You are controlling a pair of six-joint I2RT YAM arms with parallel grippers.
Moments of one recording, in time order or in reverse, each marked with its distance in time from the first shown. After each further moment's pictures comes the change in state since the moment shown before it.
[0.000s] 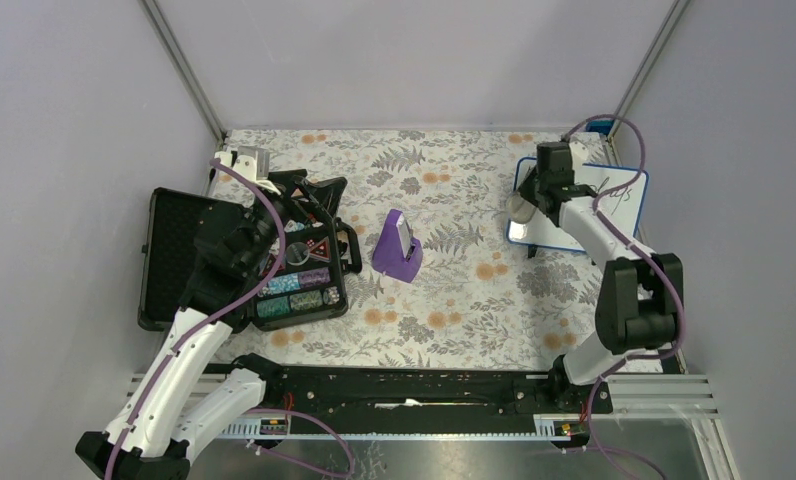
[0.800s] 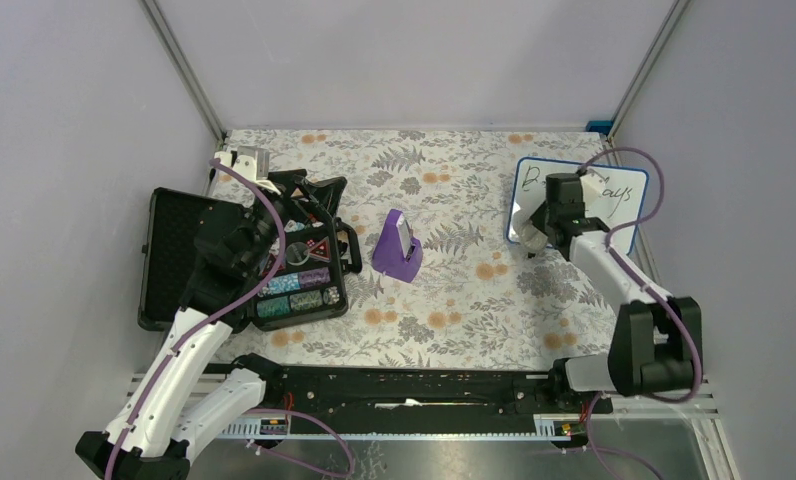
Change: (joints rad) left arm -0.002 0.000 0.000 0.000 -0.006 0.000; right arm -0.003 -0.159 -0.258 -0.027 0.081 0.061
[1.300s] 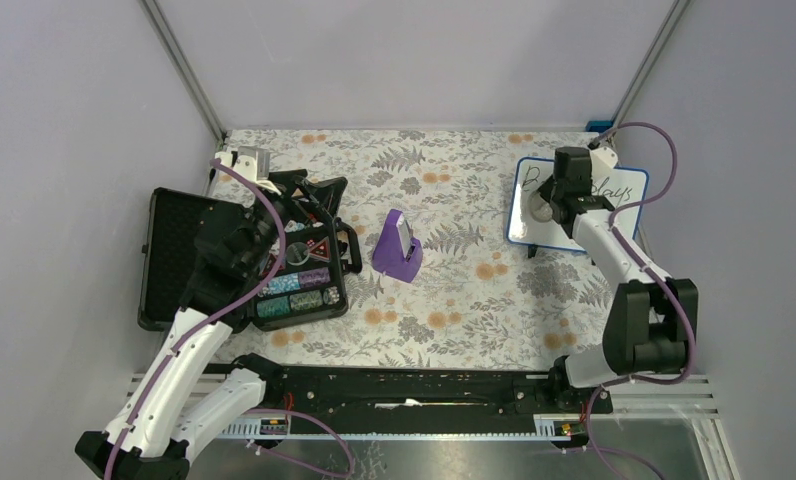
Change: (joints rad) left arm -0.004 -0.001 0.000 0.000 0.000 0.000; right arm -0.047 0.047 0.172 0.058 0.061 -0.029
